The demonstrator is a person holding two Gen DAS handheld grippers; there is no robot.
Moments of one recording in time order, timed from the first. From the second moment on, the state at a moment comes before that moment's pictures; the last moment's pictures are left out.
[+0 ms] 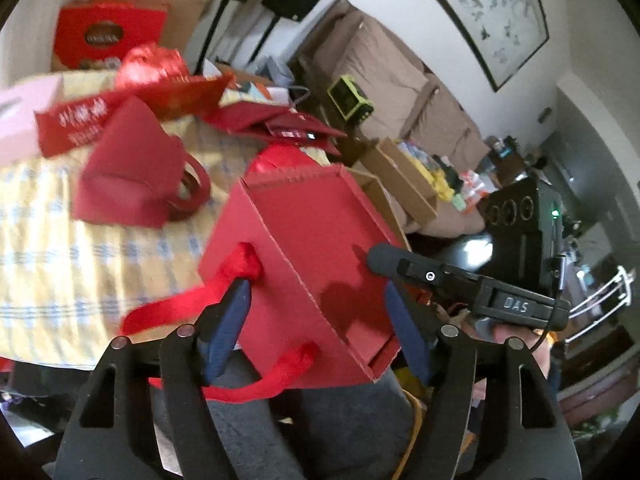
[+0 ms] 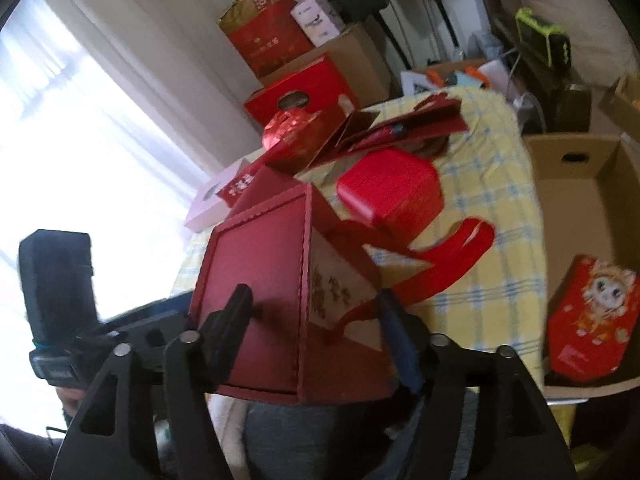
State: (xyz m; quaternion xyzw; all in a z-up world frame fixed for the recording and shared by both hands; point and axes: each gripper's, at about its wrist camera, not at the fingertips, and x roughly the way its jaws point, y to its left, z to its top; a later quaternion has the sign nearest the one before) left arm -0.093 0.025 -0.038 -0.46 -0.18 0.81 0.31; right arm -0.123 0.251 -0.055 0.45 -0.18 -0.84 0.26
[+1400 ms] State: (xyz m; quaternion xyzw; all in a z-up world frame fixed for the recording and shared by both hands) left arm -0.041 0.037 0.041 -0.34 -0.12 0.90 0.26; right arm -0.085 0.251 0.016 0.34 -0.21 -0.87 0.30
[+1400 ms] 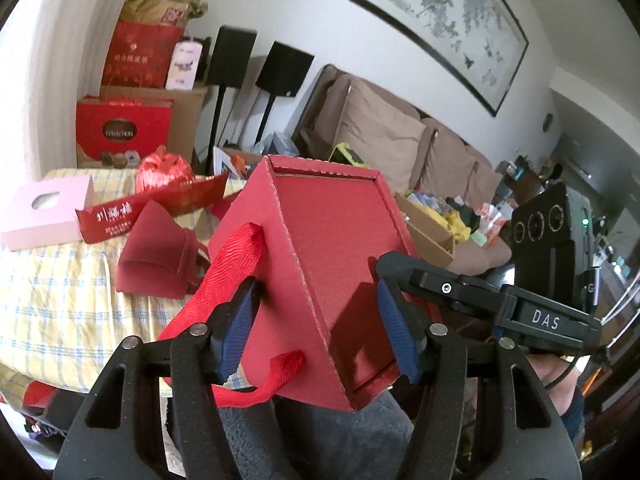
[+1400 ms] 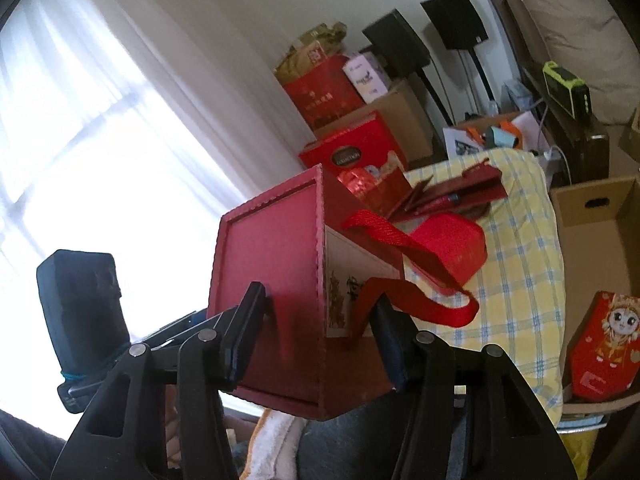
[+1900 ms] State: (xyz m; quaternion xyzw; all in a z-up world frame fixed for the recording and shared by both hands) left arm -0.001 0.039 0.090 -0.28 -0.11 0.92 0.26; right arm -0.044 0.250 0.067 0.27 -0.19 -0.89 0.31
